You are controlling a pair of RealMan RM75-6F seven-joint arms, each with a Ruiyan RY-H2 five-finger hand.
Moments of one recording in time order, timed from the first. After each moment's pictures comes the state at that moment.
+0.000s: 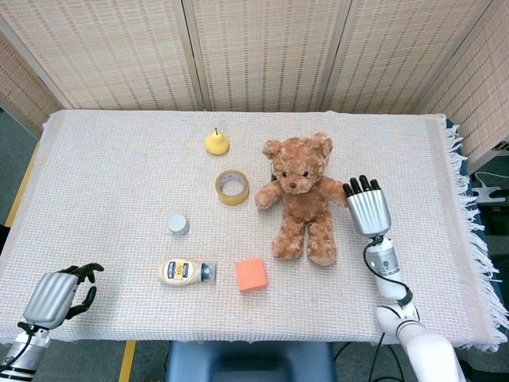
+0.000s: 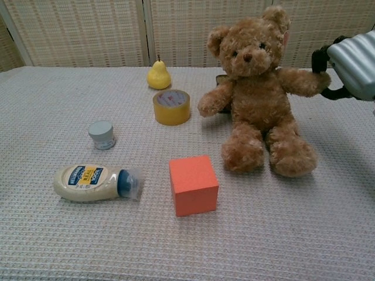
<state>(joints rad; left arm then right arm) -0.17 -1.12 0.03 -1.70 1.55 1.36 0.10 0.65 -2.03 0.20 -0.26 -1.47 1.49 -0.06</state>
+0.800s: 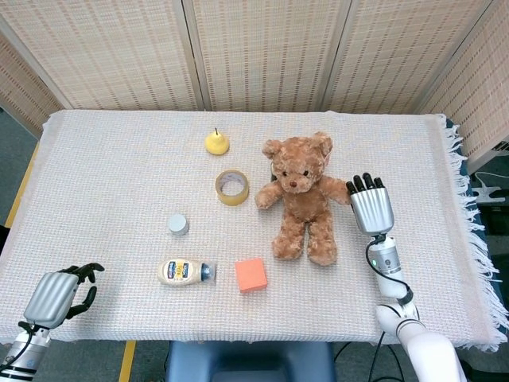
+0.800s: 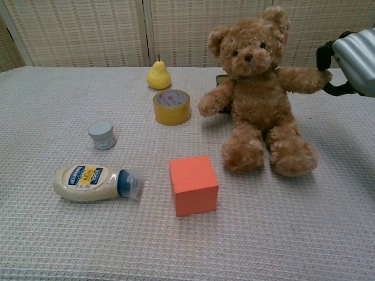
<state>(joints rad) -0.17 -1.12 0.03 -1.71 1.54 1.35 0.10 0.65 -2.03 0.20 -0.26 -1.44 1.48 -0.05</state>
